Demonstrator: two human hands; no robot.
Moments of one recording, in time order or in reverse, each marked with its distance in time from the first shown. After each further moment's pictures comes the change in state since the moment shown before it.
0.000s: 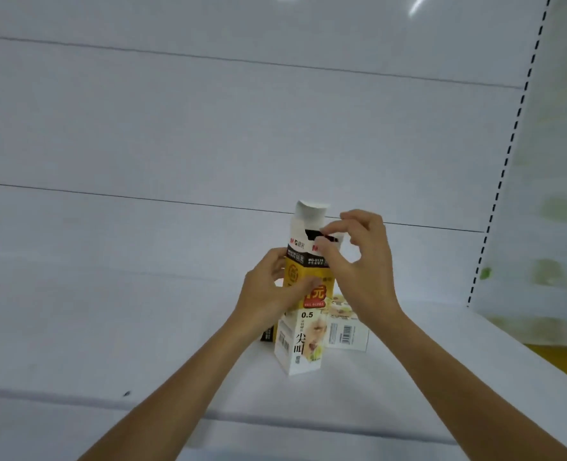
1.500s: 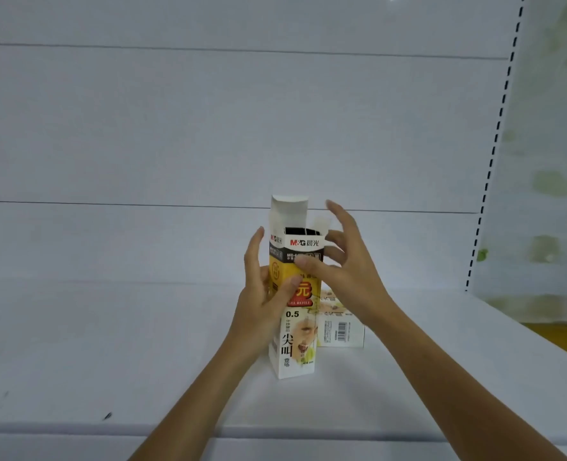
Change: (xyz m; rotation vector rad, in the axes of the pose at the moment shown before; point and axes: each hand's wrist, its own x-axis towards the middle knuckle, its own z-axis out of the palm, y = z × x) left_hand -0.011 -0.013 0.019 -0.189 0.005 0.119; right_hand -0.007 0.020 -0.005 0.389 -0.292 0.273
